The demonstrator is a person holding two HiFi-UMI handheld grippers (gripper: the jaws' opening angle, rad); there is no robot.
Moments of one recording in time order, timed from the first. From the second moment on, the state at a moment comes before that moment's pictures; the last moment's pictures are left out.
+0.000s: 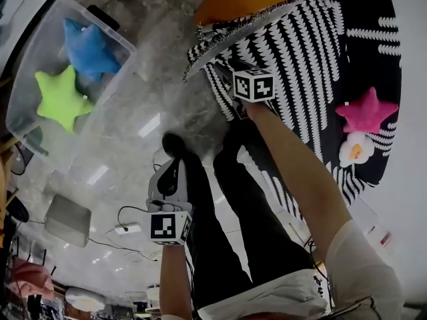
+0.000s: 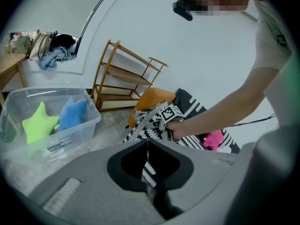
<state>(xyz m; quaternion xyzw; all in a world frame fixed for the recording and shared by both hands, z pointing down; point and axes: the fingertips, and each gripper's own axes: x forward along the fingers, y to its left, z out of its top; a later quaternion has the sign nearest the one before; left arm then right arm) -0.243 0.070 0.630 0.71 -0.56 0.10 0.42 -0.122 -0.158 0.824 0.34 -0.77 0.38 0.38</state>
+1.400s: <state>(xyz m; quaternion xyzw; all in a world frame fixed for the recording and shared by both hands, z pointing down) -0.274 0.075 0.640 0.69 -0.58 0.11 0.42 -0.189 -0.233 0.822 0.36 -0.80 0.37 0.30</state>
